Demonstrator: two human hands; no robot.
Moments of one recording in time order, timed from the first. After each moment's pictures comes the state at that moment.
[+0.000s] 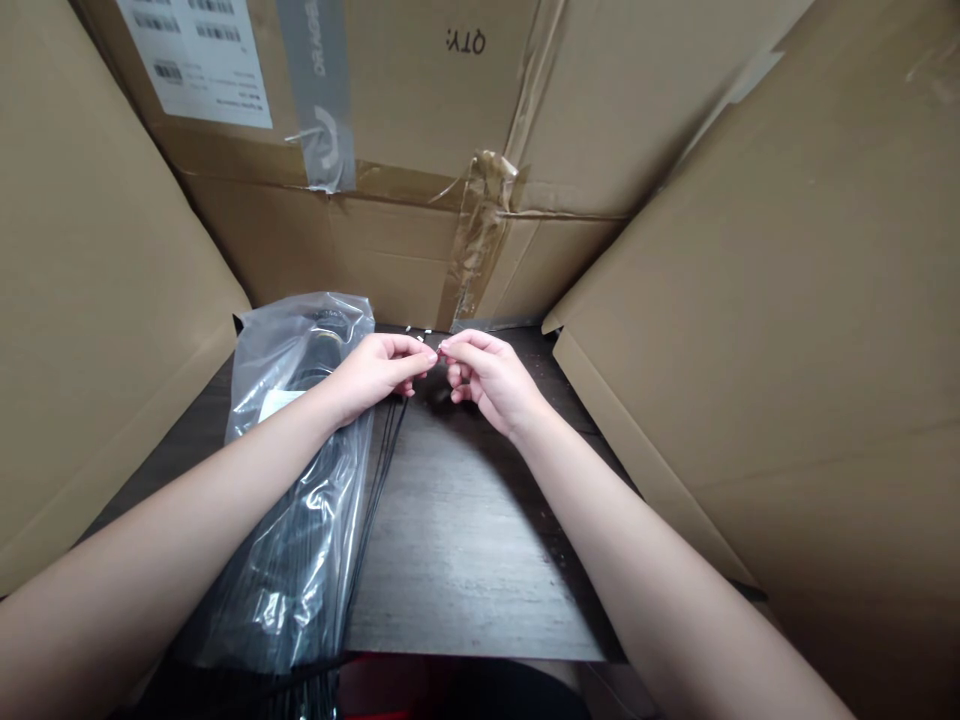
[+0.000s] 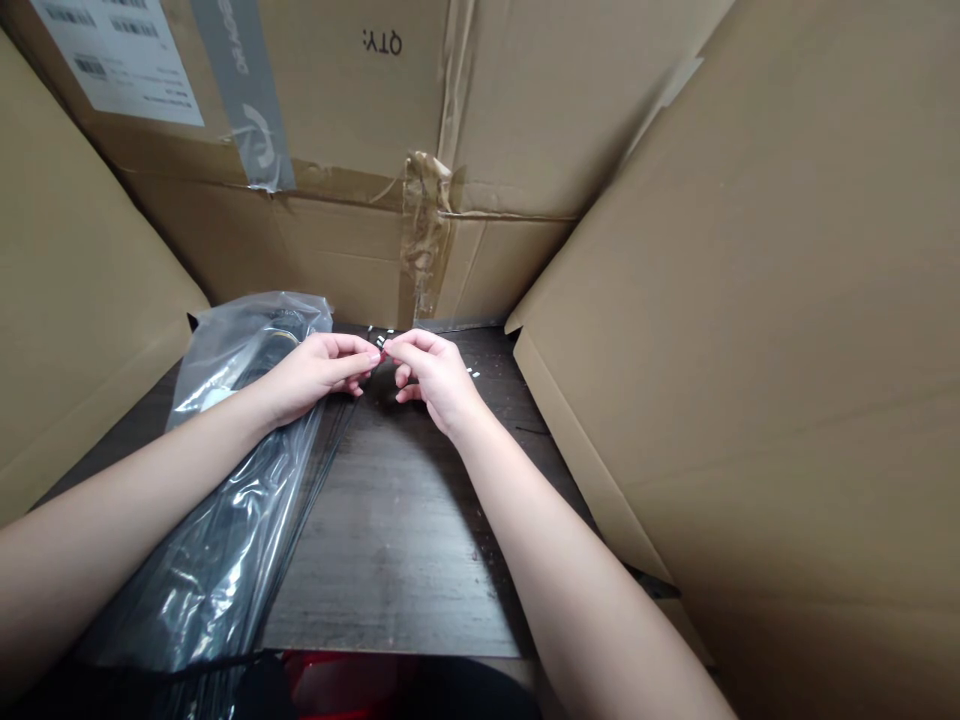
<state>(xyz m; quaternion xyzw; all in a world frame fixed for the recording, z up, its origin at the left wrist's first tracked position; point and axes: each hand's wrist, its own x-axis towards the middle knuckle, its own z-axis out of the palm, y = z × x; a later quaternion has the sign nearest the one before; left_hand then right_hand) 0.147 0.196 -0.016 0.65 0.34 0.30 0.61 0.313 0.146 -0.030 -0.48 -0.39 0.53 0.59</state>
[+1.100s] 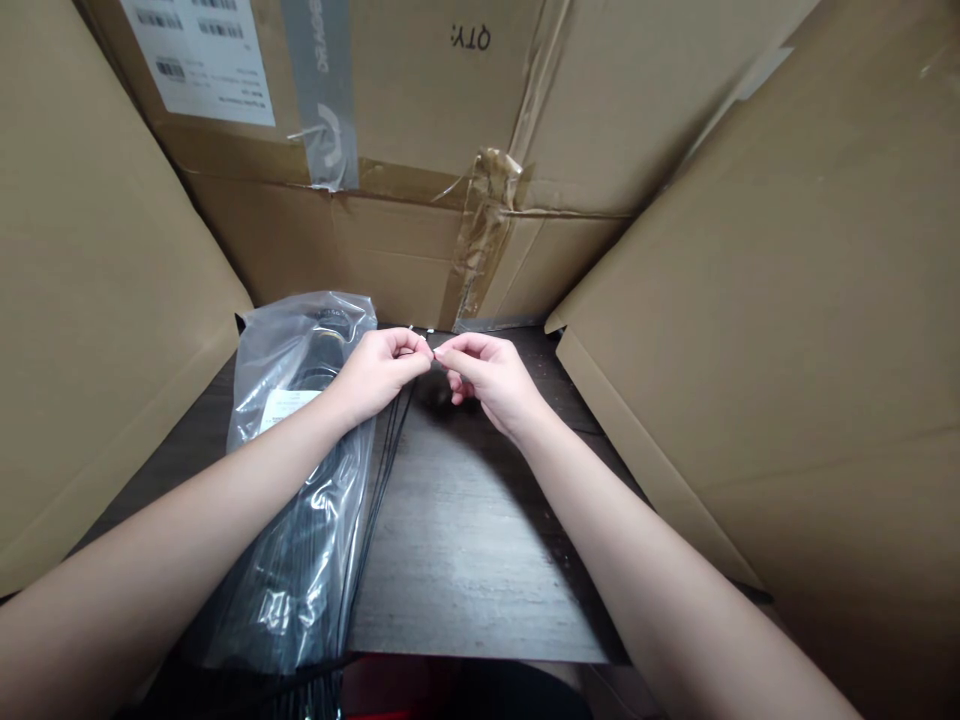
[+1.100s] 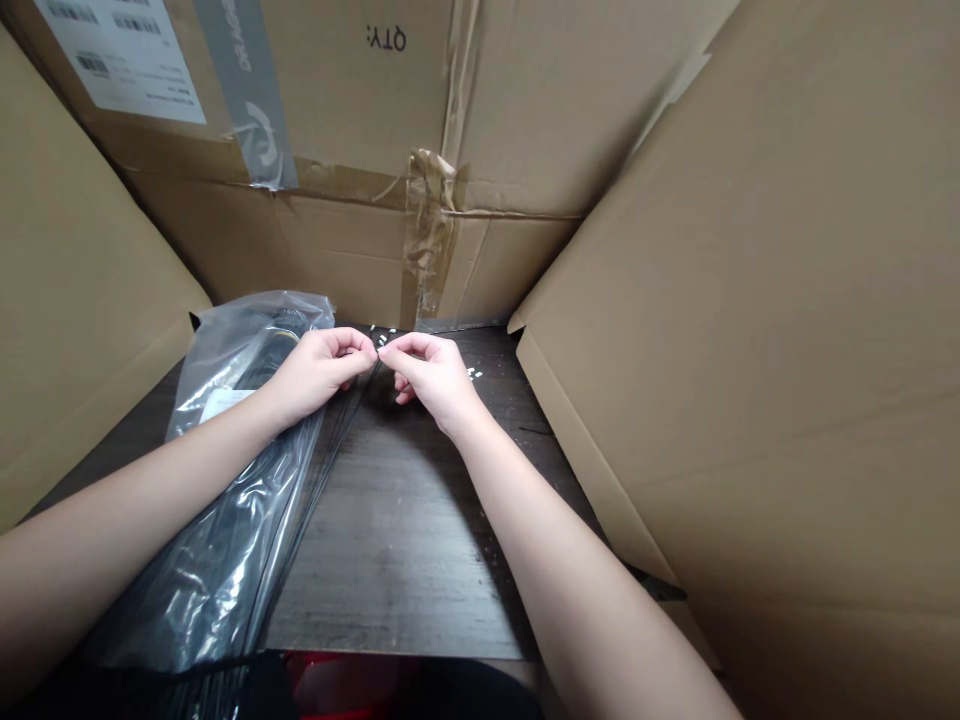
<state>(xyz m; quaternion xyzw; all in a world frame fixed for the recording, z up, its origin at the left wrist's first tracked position) 0.147 0.192 -0.017 0.72 0.37 0.35 0.48 0.309 0.146 -0.033 -0.49 -0.44 0.49 0.57</state>
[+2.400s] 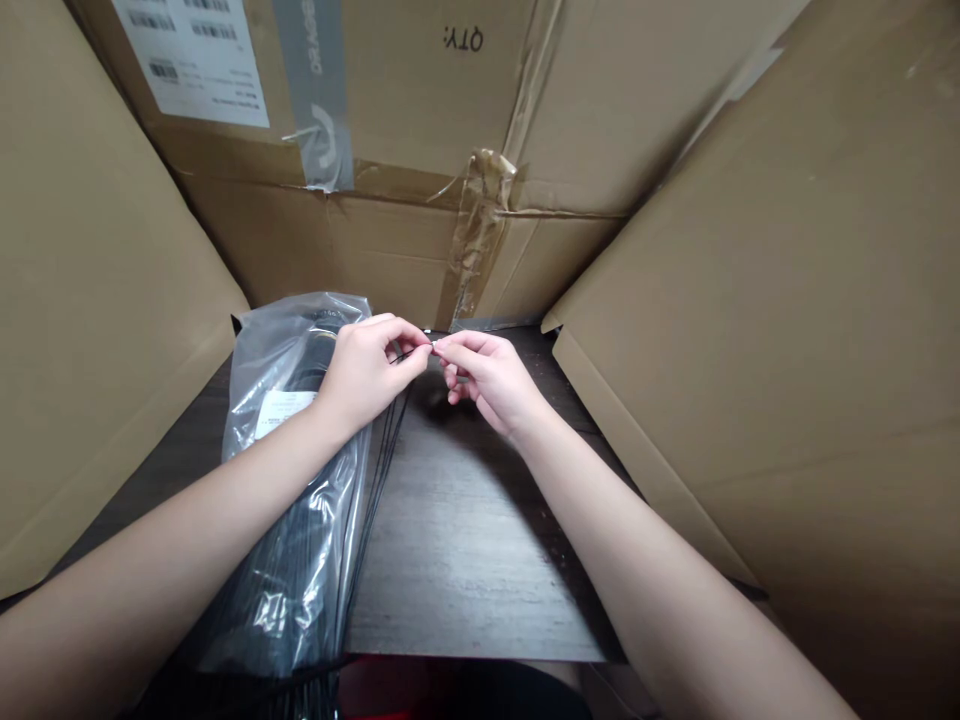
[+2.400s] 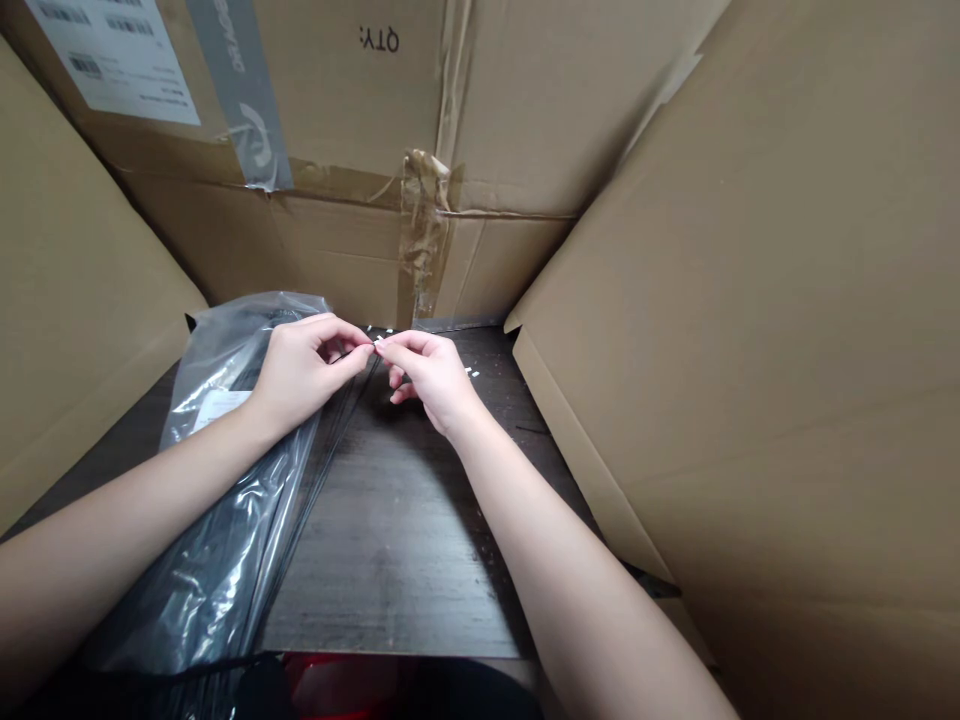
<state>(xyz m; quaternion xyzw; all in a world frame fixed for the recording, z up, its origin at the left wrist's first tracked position) 0.144 0.184 -0.009 0.82 0.34 0.42 0.20 0.309 0.143 -0.026 -0.46 -0.41 0.52 0.58</state>
